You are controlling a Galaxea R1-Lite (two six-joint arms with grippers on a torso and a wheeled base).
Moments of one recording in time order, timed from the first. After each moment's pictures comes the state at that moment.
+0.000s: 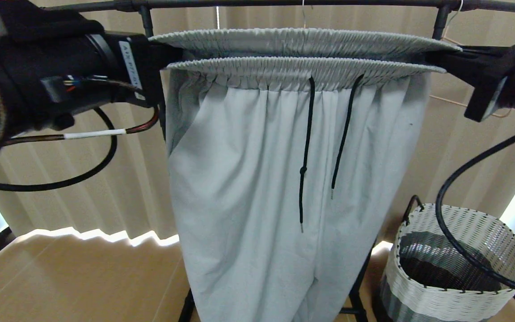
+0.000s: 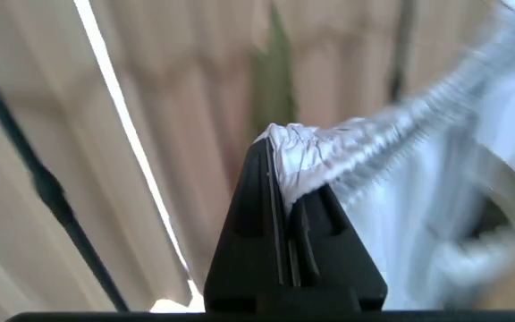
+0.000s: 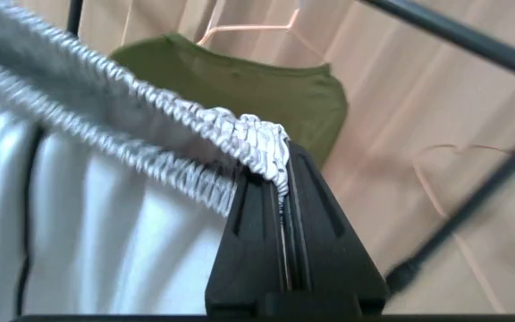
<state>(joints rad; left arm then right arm) -0.62 1.41 -1.17 -0.33 0.17 0.11 0.41 1.33 -1.07 -0.35 0.00 -0.33</state>
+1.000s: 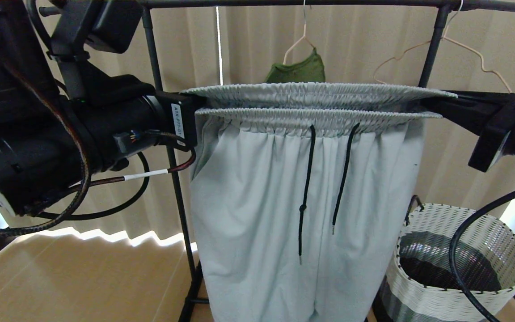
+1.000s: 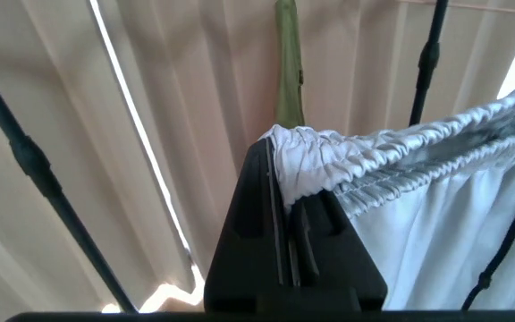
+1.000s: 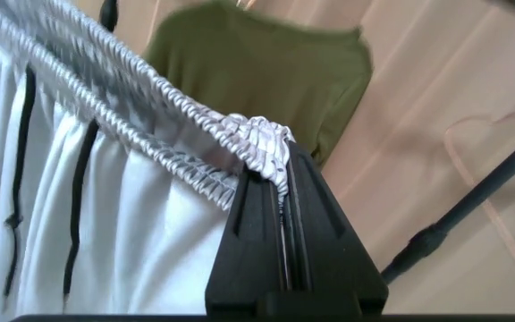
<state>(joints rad) -0.66 1.47 -1.04 -0.43 0.21 0.10 0.46 1.26 -0.92 -0.35 0.01 -0.33</state>
